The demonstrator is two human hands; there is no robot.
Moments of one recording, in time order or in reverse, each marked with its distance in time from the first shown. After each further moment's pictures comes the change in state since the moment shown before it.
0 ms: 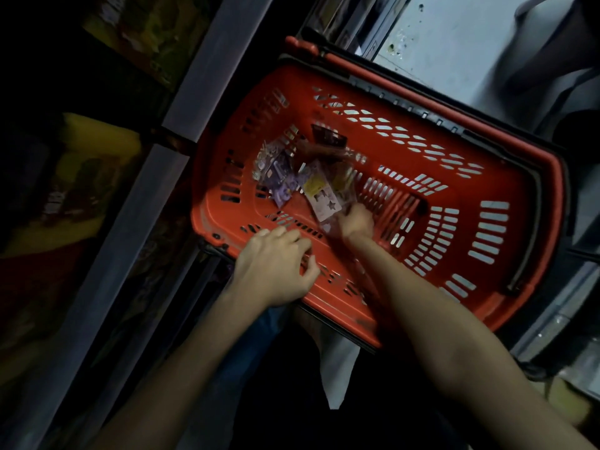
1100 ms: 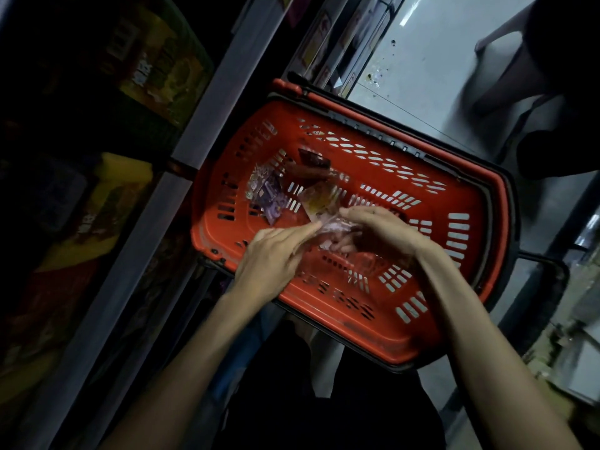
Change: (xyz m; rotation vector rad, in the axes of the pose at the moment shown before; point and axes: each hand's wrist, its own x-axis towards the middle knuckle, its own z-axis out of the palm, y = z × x) left_hand 0.010 -0.006 -0.003 -0.386 0.316 0.129; right_hand -0.080 -0.029 -0.148 0.631 -0.717 -0.107
